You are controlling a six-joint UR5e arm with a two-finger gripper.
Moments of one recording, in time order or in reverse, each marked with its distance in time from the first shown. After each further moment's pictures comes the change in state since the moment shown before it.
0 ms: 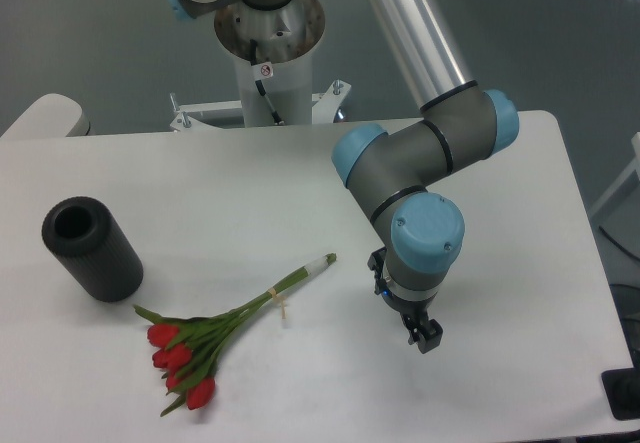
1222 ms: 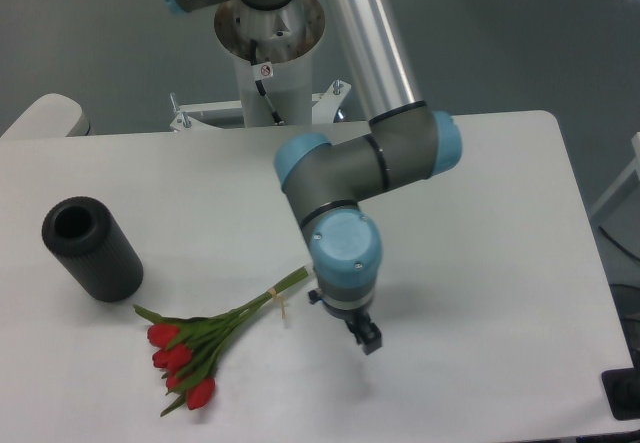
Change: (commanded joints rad) arm -0.166 0.047 -0.153 0.021 0.046 -0.231
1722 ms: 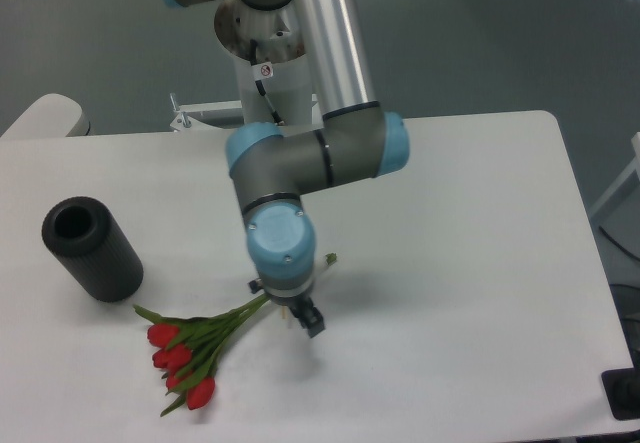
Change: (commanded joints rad) arm -0.107 0.002 -0.042 0.023 -0.061 -0.265
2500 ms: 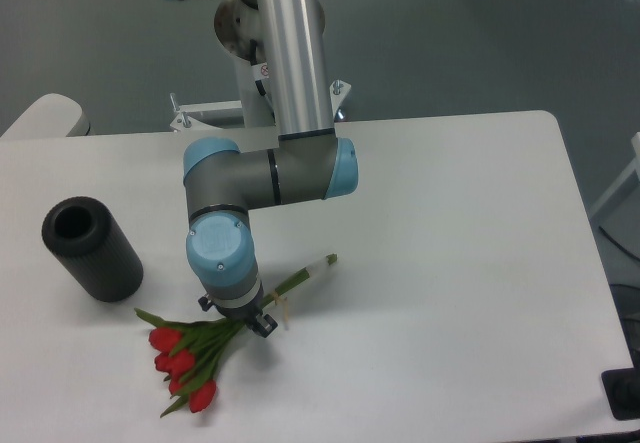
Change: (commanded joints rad) arm -0.049 -0.029 -0.018 0.124 0.009 -0.167
